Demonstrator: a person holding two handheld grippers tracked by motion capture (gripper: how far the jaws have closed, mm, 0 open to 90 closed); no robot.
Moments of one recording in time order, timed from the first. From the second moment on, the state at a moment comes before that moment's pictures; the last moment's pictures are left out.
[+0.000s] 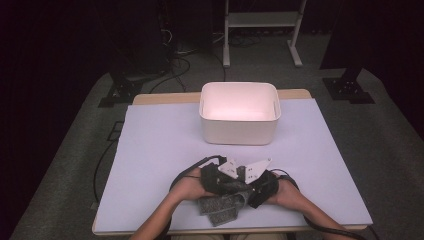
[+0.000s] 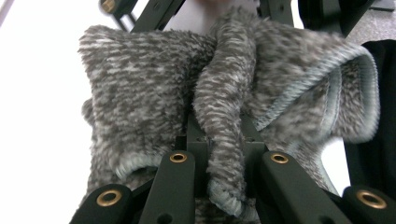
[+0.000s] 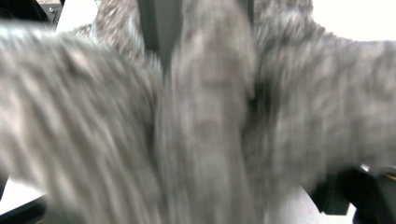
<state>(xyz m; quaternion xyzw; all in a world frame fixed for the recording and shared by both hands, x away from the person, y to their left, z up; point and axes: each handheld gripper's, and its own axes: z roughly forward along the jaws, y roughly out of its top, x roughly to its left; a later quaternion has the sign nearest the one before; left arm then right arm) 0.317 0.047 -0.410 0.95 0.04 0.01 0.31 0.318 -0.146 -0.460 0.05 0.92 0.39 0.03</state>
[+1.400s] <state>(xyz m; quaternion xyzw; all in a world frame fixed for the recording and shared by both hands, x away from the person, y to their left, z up) 0.312 0.135 -0.409 0.94 0.13 0.03 0.32 0.349 -0.129 -0.455 0.14 0.90 0.41 -0.07</state>
